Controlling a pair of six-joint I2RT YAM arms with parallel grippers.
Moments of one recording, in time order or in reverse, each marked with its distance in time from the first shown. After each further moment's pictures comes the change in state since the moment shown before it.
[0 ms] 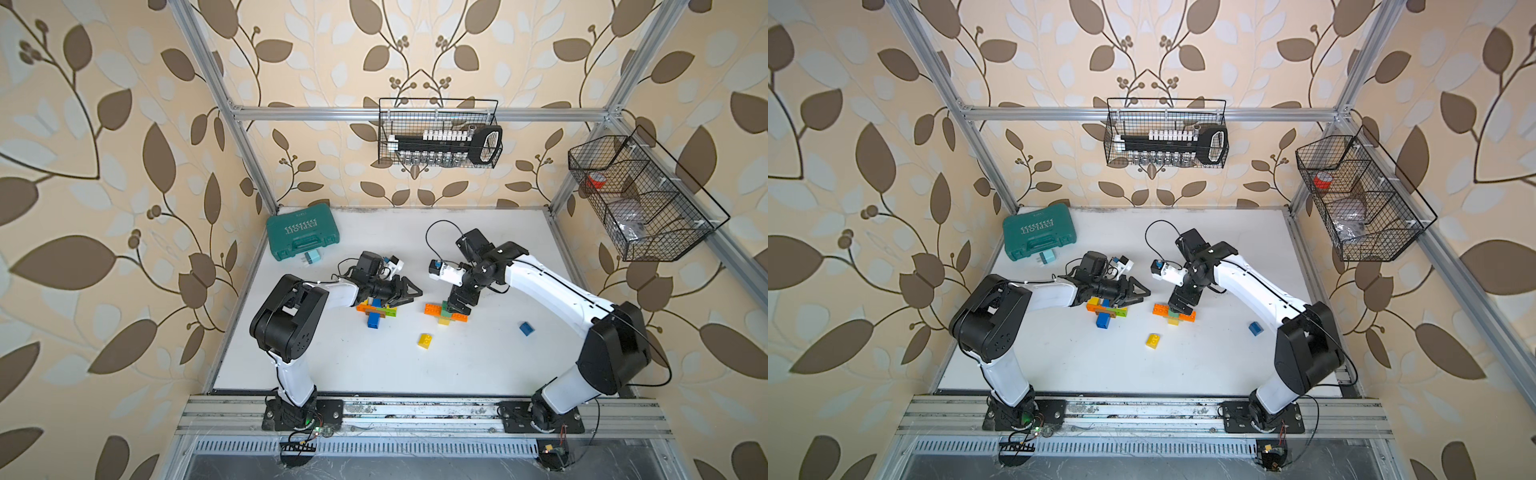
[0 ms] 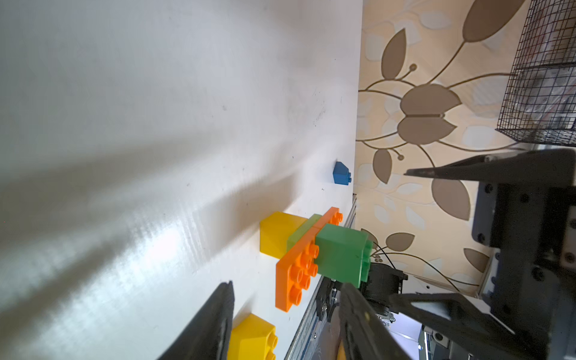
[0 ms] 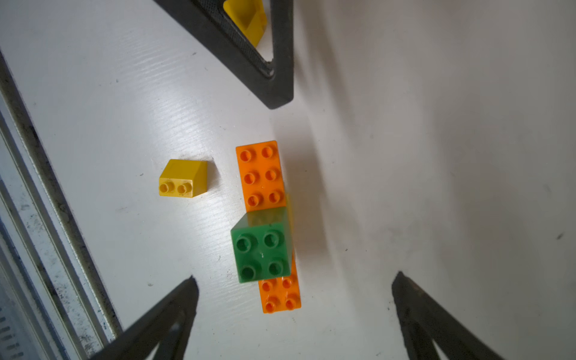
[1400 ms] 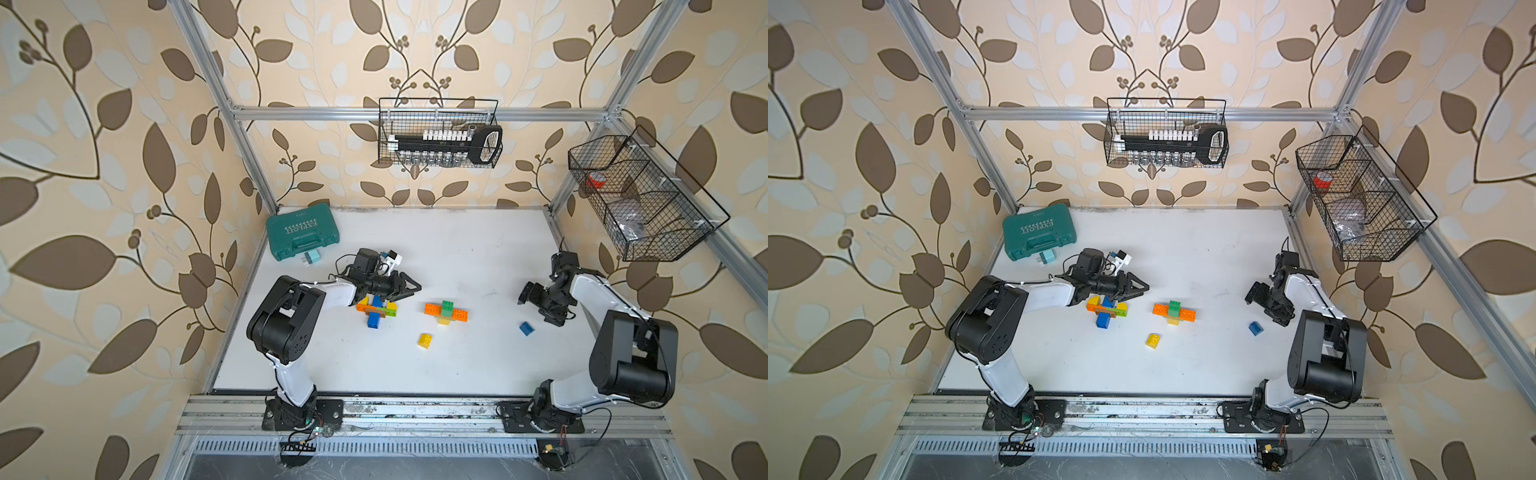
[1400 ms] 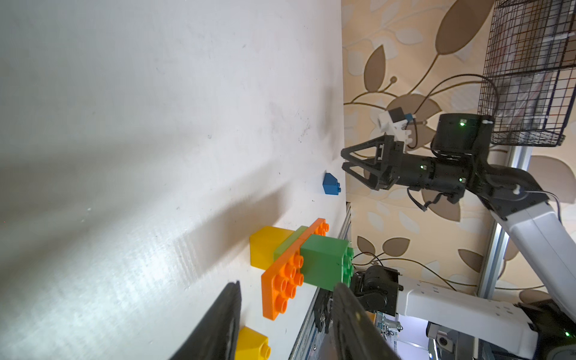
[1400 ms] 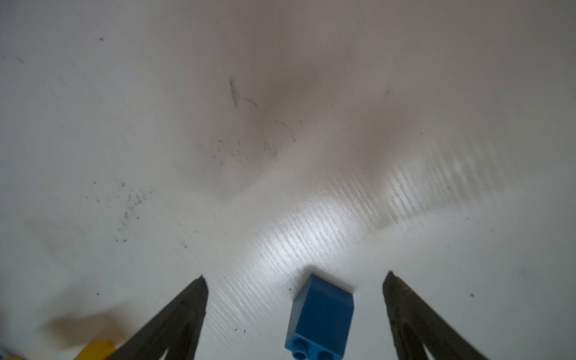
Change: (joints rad) left arm 0.020 -0.015 -0.020 0.095 0.018 -0.032; right arm -0.753 -0.013 -0.364 0.160 0.057 1.001
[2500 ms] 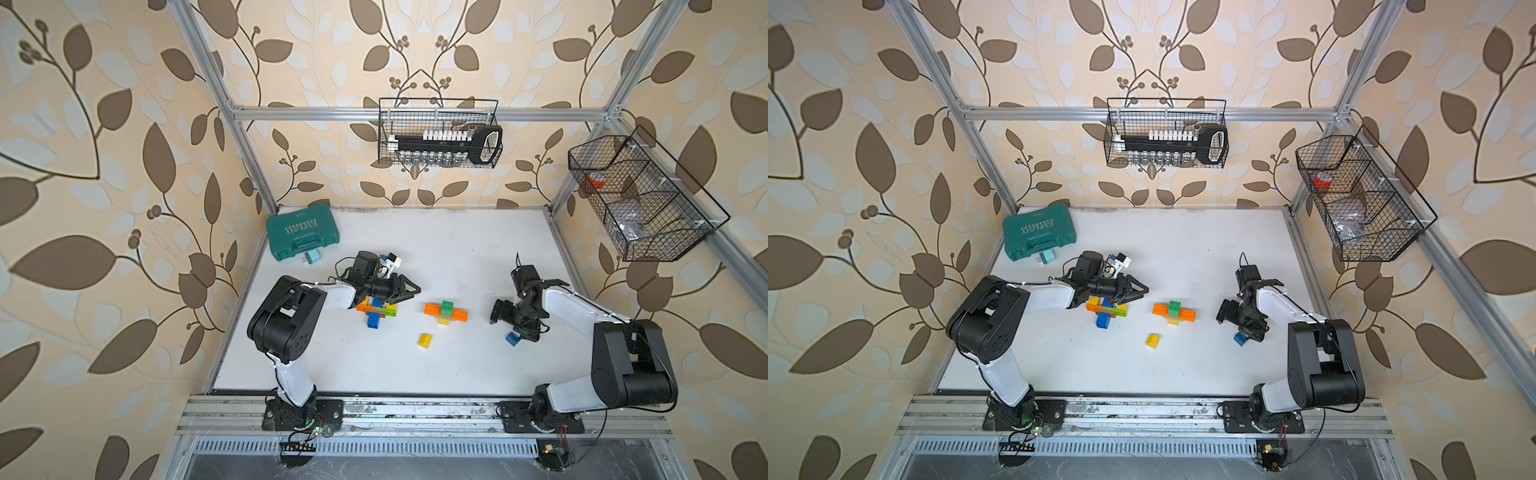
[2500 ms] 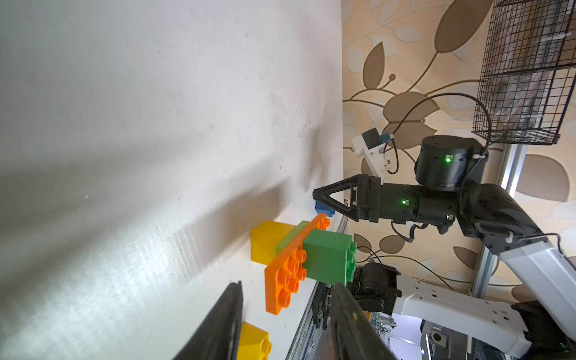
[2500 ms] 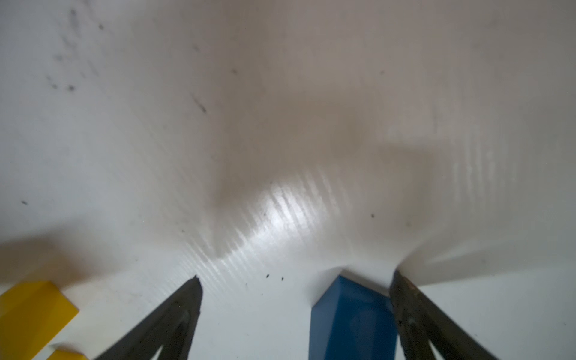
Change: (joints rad) left arm 0.000 0.003 -0.035 0.035 0.010 -0.017; right arm 0.340 -0.079 -0.151 -0.010 0.037 0.139
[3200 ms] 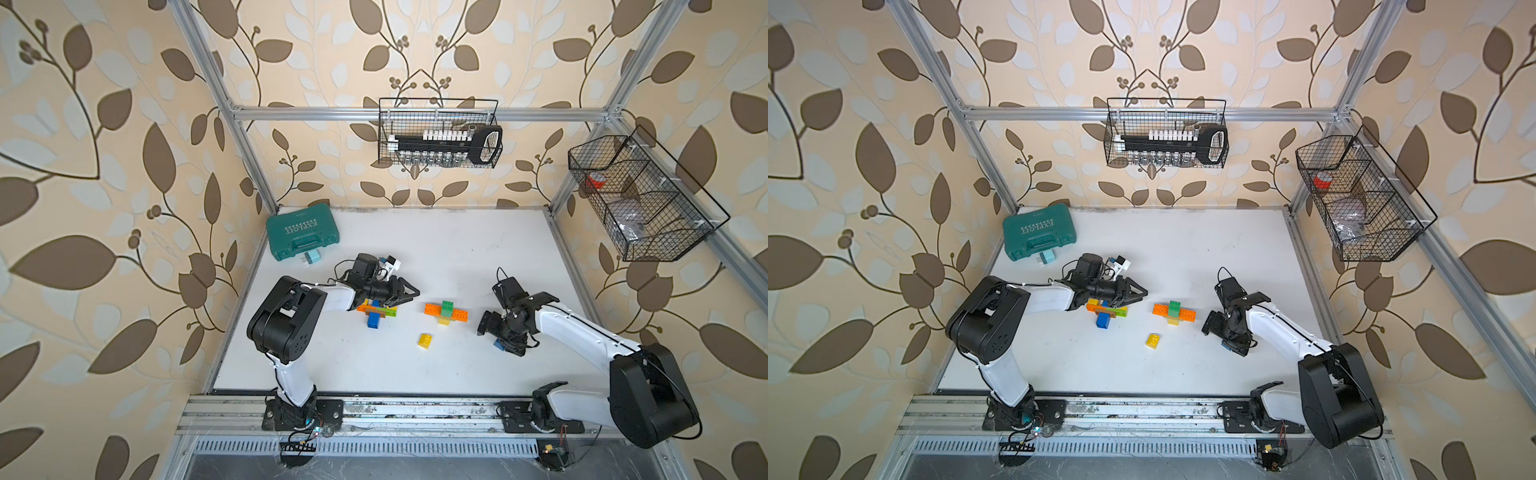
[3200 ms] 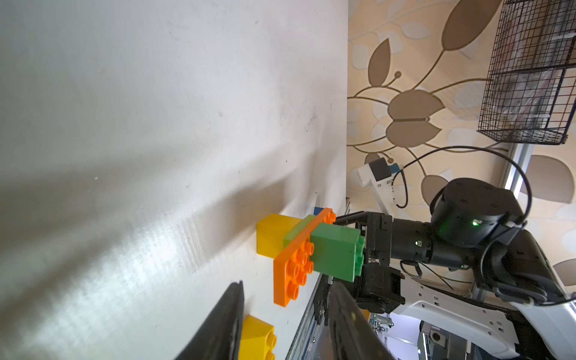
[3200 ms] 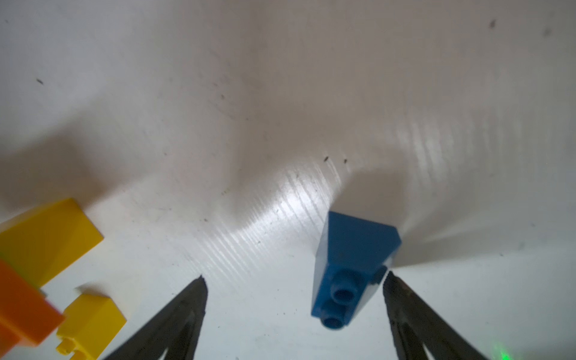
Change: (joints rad) left arm 0.000 -0.003 -0.021 0.006 -0.001 -0.001; right arm 0.233 -0.167 -0.092 -0.041 0.001 0.284
